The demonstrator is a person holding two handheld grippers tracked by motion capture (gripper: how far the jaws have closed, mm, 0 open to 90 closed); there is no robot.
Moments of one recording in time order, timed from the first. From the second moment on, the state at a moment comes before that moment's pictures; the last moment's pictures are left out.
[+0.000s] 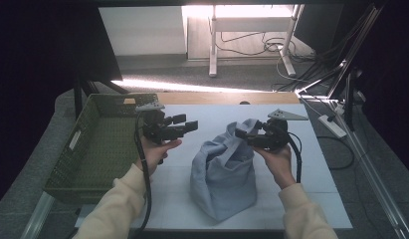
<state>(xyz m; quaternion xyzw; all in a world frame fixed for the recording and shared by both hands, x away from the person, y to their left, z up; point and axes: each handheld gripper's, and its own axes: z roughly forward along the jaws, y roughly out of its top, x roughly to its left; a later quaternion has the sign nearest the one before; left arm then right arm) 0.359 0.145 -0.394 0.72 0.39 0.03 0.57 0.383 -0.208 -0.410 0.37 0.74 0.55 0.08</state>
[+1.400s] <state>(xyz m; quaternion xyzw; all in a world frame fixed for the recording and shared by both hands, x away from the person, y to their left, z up) 0.337 0.158 -0.405 0.72 0.37 0.01 0.59 0.355 -0.262 -0.482 0.35 0.81 0.47 0.00</state>
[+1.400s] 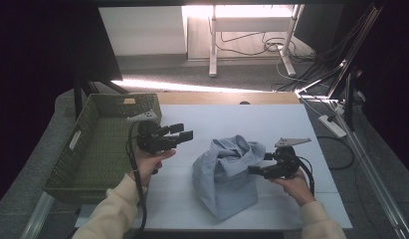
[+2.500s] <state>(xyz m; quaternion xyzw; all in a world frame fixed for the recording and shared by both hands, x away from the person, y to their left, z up) 0.306 0.160 -0.414 0.73 0.35 0.00 0.58 0.365 -0.234 -0.445 0.36 0.80 0.47 0.10</state>
